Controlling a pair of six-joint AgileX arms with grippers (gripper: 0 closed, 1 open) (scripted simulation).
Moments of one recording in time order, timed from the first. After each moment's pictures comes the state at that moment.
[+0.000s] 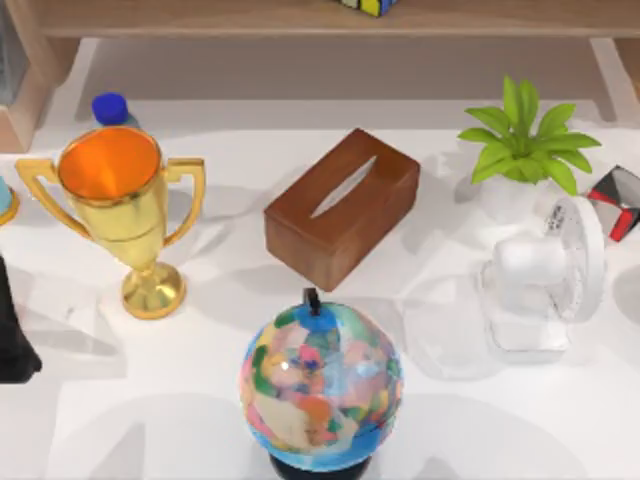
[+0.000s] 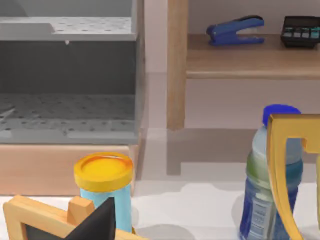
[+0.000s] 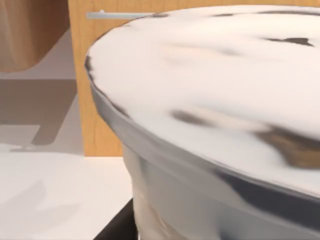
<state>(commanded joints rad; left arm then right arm) 0.00 0.00 0.00 0.00 0.00 0.00 -0.64 1.99 0.43 1.46 -0.60 -0.06</state>
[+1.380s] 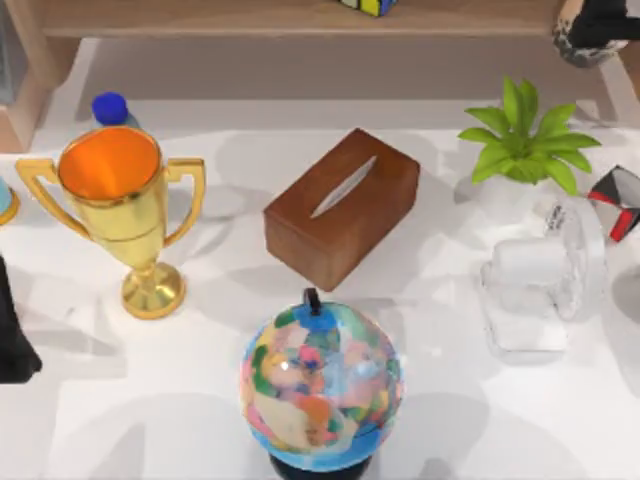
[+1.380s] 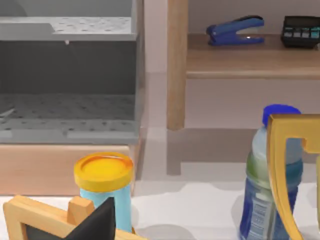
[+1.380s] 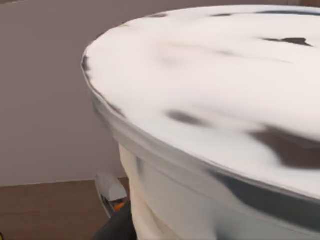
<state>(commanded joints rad) 0.00 0.00 0.00 0.00 0.00 0.00 0.12 1.80 0.86 1.10 0.03 0.16</state>
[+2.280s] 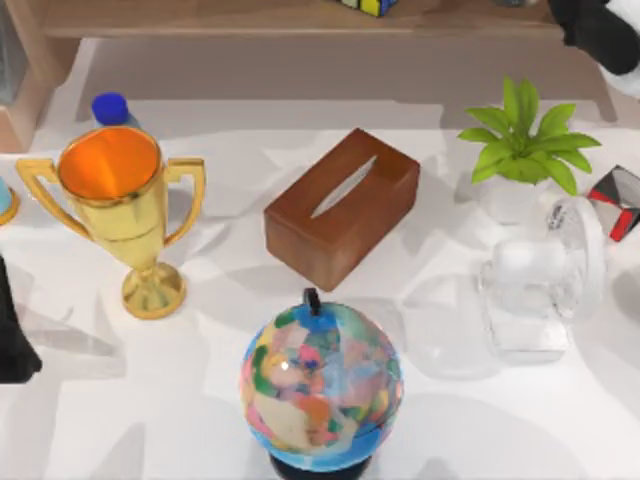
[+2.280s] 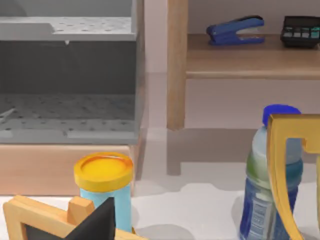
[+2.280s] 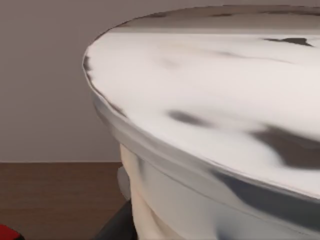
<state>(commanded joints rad) 0.00 0.00 0.00 0.00 0.00 0.00 0.37 1.88 1.42 0.35 0.41 0.05</state>
